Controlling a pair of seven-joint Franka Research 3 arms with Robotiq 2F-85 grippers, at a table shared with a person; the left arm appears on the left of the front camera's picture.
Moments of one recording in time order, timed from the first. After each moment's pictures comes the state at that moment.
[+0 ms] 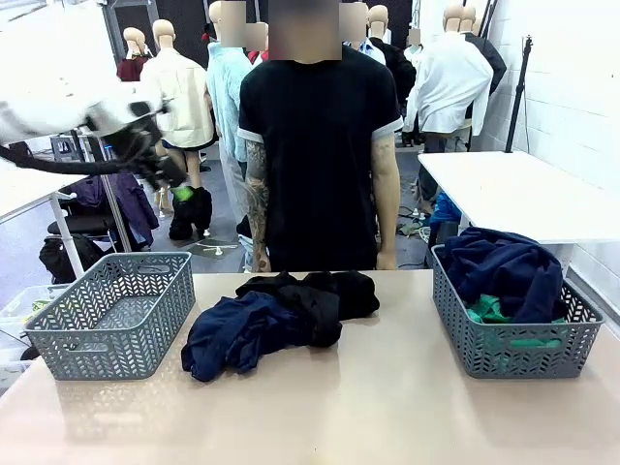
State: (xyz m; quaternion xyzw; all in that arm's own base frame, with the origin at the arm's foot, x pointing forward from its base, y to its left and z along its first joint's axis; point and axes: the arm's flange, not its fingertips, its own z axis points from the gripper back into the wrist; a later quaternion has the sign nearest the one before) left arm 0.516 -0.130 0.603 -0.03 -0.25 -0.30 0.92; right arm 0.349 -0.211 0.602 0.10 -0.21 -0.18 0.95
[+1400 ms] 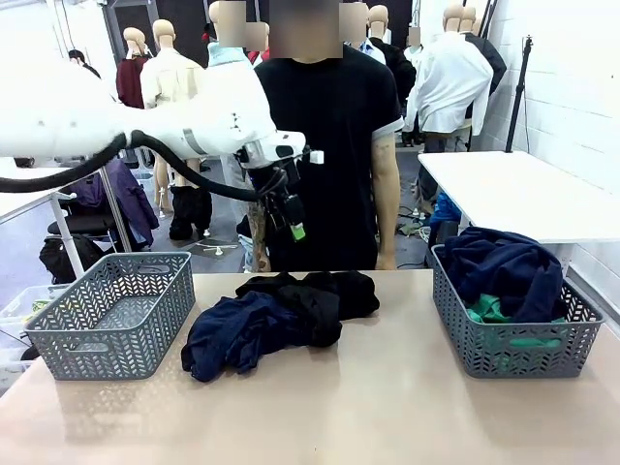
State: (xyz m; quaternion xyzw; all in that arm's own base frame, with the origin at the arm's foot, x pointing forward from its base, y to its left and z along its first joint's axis) left arm 0.615 -0.341 0.498 -0.07 -0.11 -0.47 0.87; right arm 0.347 -0.214 0.602 0.10 -0.21 -0.18 0.95
